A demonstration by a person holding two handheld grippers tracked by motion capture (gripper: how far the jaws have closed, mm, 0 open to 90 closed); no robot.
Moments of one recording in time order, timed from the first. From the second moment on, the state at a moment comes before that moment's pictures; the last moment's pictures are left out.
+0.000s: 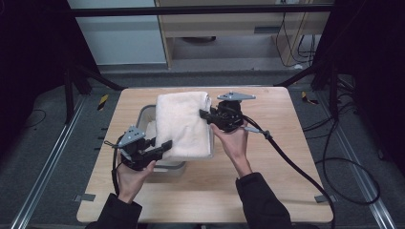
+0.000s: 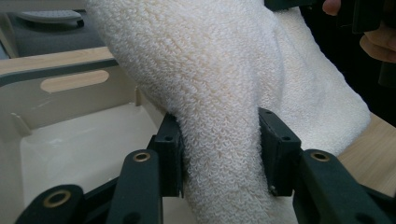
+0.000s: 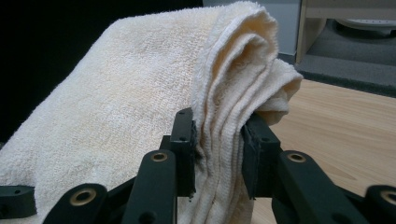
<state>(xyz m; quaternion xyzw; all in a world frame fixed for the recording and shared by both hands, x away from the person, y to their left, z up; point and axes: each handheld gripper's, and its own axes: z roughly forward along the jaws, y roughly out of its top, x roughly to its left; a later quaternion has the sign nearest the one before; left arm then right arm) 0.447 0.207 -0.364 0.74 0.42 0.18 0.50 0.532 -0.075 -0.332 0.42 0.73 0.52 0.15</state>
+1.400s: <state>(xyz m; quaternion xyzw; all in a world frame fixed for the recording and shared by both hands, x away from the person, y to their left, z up) 0.462 0.273 -0.369 0.74 0.44 0.18 0.48 0.559 -0.002 -0.349 0.41 0.73 0.53 0.12</state>
